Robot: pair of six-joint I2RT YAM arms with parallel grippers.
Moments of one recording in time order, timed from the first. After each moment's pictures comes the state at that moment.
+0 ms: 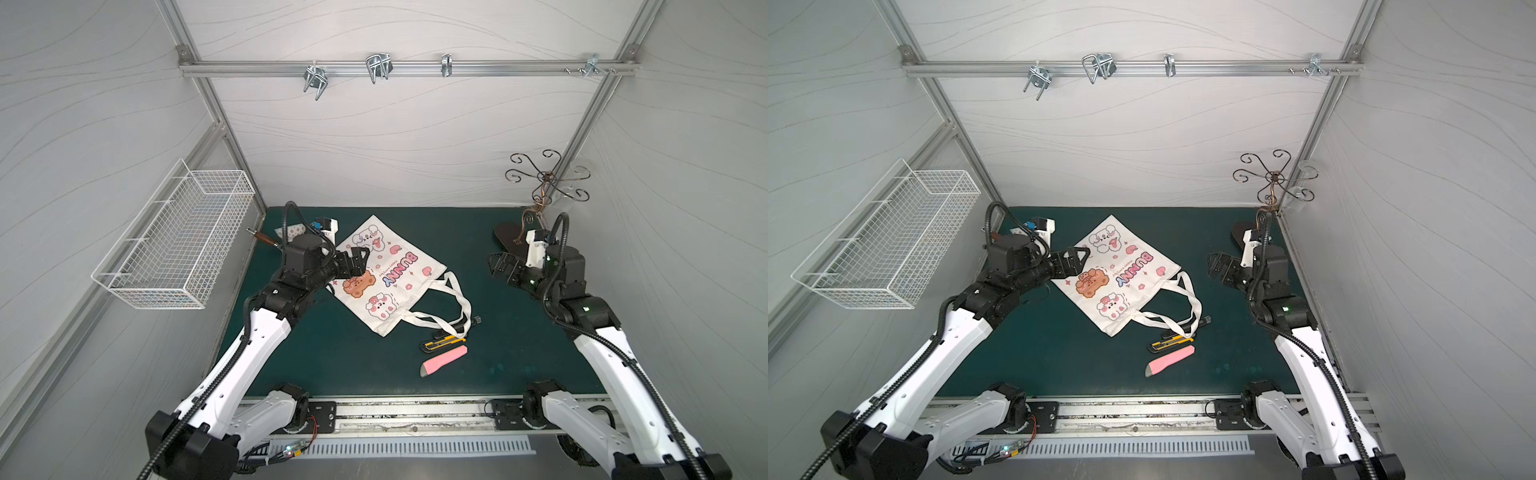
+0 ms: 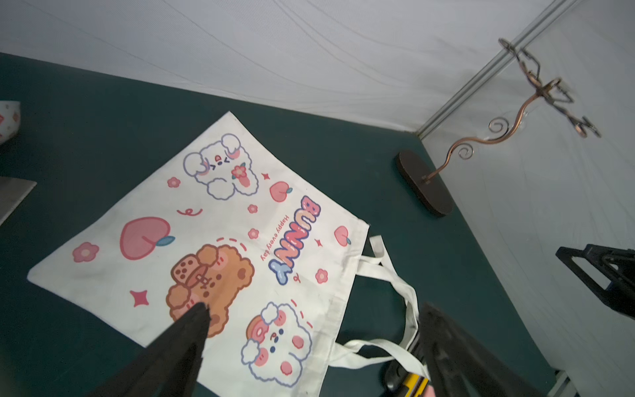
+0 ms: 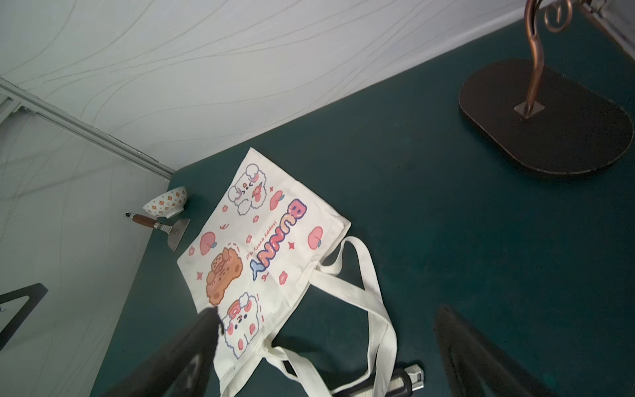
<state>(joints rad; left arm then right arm) -0.38 1.09 1.04 -0.46 0.15 -0.39 0.21 0.86 0.88 -0.54 -0.16 0.49</state>
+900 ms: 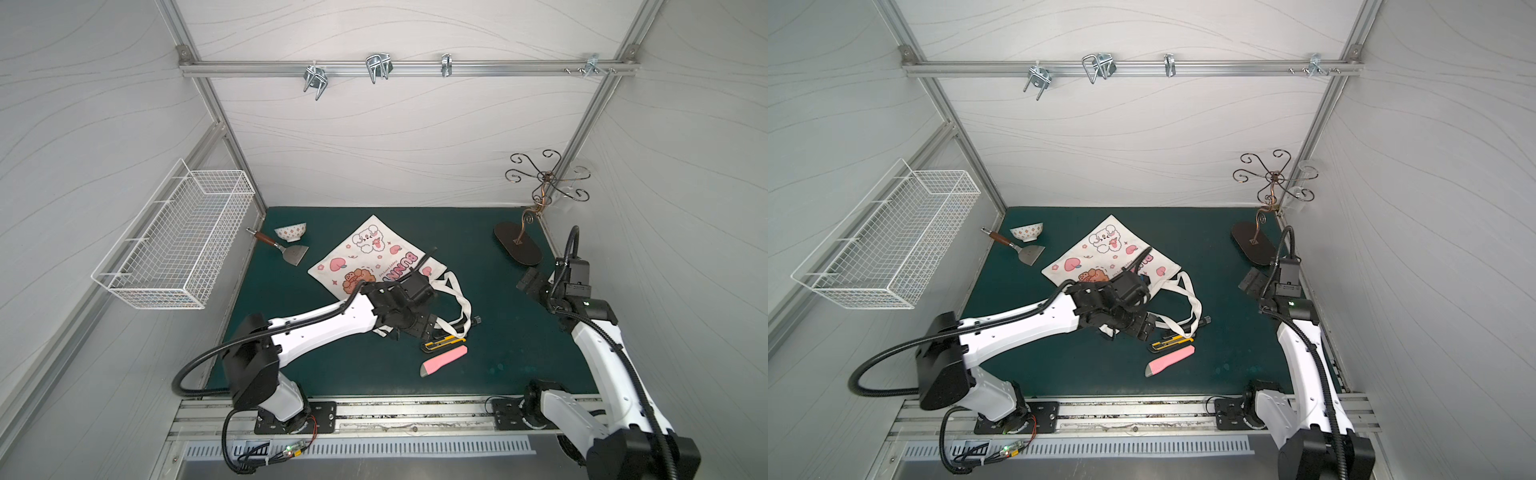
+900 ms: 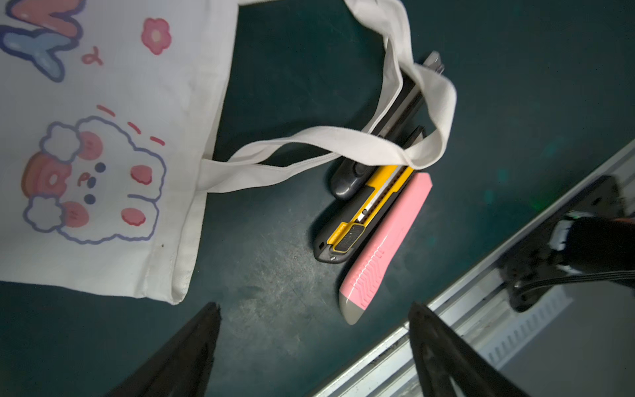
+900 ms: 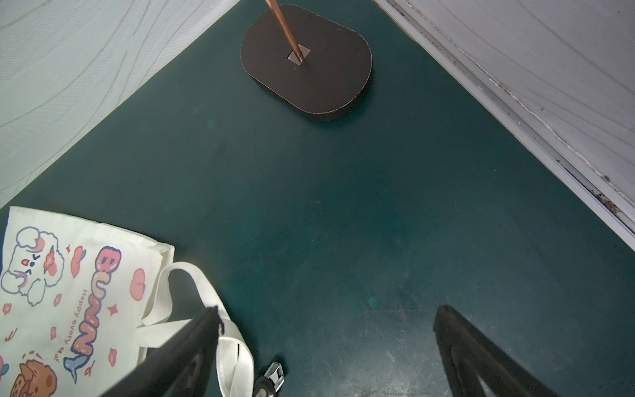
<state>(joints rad) -1.03 1.60 1.24 -0.81 -0.03 -0.53 -0.06 0.95 0.79 -0.65 0.05 0.49</state>
